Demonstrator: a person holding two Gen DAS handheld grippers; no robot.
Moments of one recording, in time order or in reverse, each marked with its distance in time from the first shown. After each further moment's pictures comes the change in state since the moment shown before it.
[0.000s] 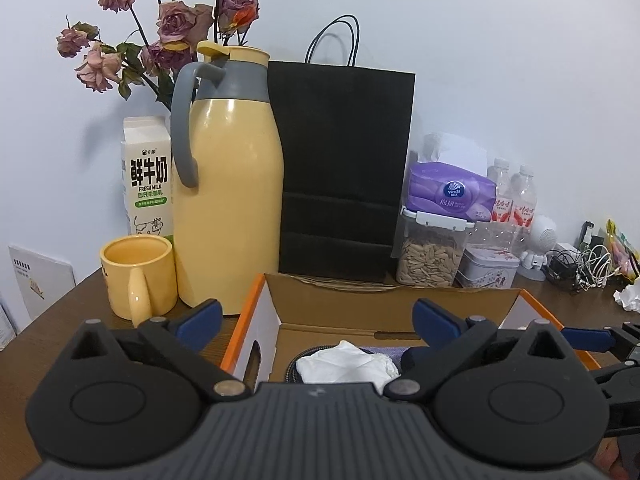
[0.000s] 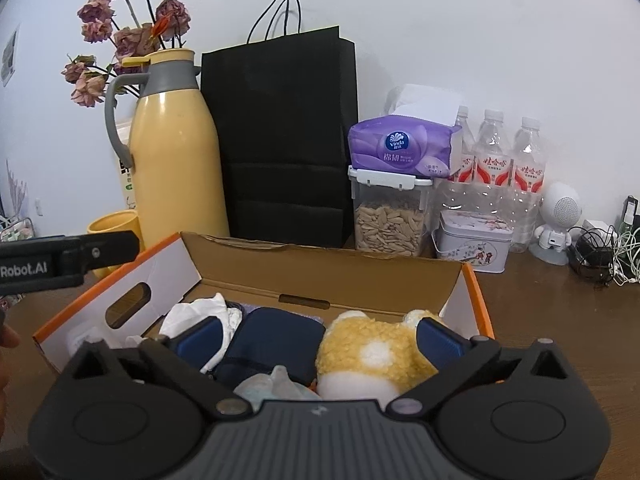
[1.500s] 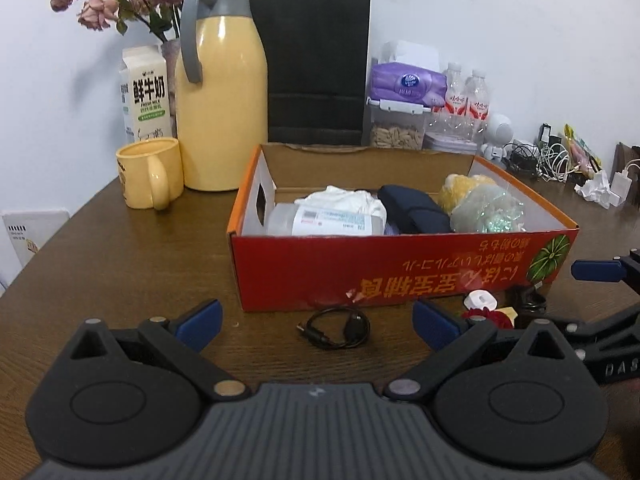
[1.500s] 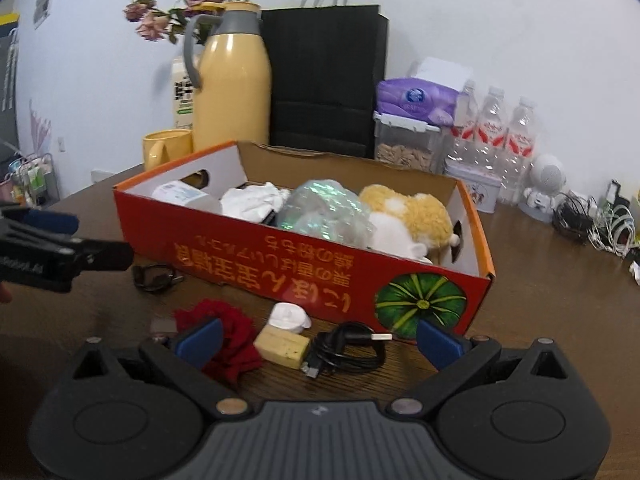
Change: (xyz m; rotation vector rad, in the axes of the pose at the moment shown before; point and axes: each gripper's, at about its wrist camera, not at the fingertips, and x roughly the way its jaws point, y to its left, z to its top) left arm -0.081 0.021 -0.080 0.097 0.222 -0.079; right arm -0.090 0.026 -0.087 -0.106 0.098 -0.007
